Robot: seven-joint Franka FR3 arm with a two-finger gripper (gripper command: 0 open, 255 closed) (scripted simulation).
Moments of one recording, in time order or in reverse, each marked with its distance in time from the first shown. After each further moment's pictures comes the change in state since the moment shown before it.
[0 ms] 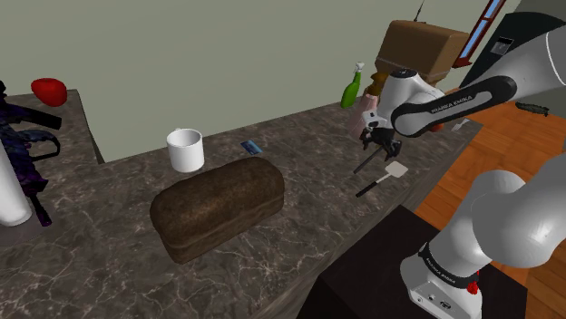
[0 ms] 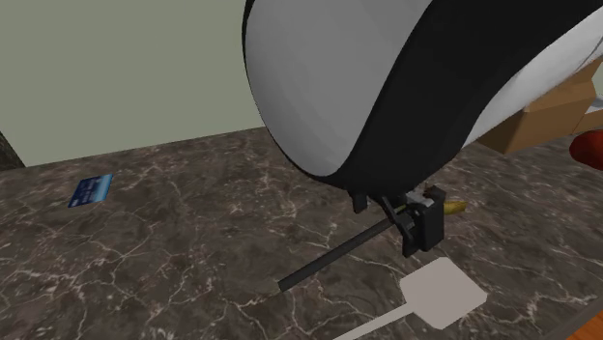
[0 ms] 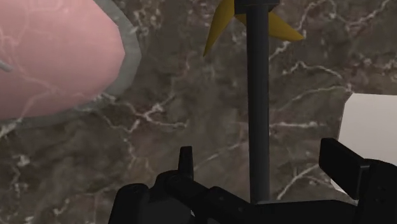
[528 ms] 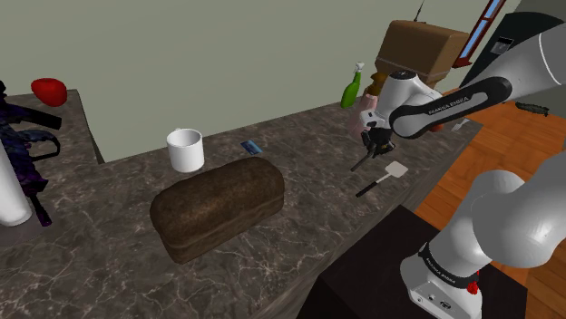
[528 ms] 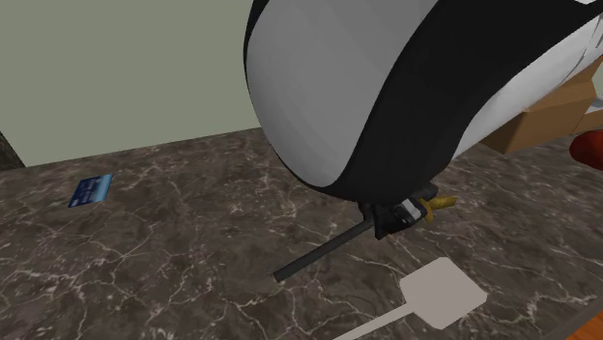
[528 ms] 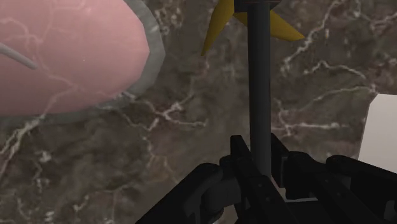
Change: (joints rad) arm 0.007 0.027 -0.008 0.003 -0.002 0.063 0.003
